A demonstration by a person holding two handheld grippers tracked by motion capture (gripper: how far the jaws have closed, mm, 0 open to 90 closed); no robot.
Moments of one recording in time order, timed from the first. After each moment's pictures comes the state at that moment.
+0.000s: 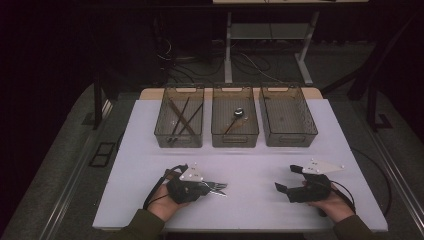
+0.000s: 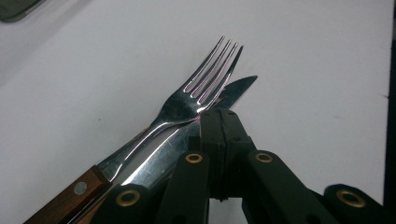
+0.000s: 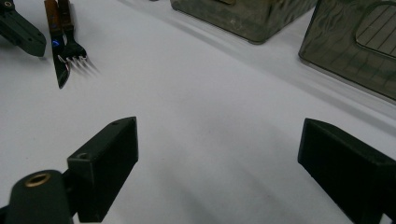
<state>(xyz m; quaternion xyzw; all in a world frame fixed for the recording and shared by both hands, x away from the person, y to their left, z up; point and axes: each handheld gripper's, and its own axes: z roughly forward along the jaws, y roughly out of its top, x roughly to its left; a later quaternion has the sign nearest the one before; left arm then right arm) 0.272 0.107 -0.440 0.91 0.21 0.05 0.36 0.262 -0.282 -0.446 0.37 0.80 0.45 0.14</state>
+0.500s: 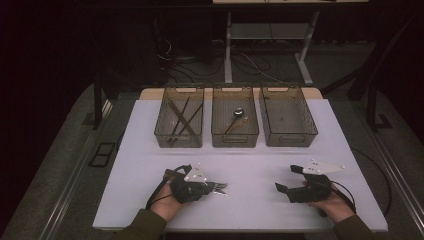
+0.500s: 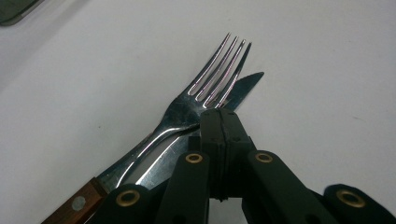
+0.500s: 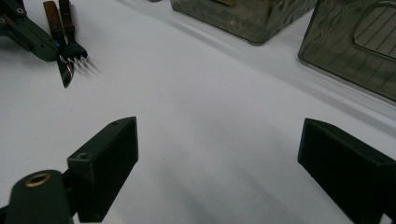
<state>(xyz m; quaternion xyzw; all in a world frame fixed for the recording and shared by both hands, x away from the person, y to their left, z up) 0.274 0.100 -0.444 0.91 0.20 0.06 0.35 0.261 -0.283 -0.445 0.37 0.80 0.45 0.14</state>
